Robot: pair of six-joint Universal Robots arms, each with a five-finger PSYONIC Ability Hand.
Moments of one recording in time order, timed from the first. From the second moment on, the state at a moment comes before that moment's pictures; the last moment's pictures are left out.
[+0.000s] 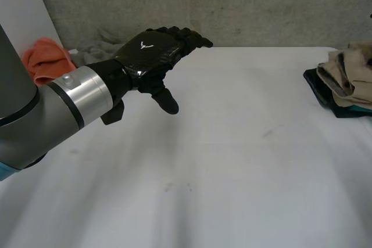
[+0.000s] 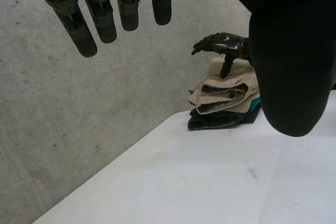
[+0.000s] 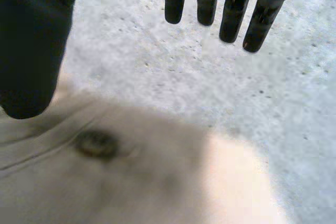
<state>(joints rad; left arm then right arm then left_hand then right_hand) 4.26 -1.79 -1.36 3.11 -1.02 3.24 1.31 -0.41 0.48 -0.46 1.04 2.92 0.19 0.20 0.21 0.20 0.05 0.20 0.23 0.22 0.24 0.07</state>
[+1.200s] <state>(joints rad) 4.68 -2.03 -1.13 3.31 -1.23 3.32 1.88 -1.29 1.65 -0.09 1.27 2.73 0.19 0.20 0.21 0.20 0.05 0.20 0.22 0.21 0.23 0.07</state>
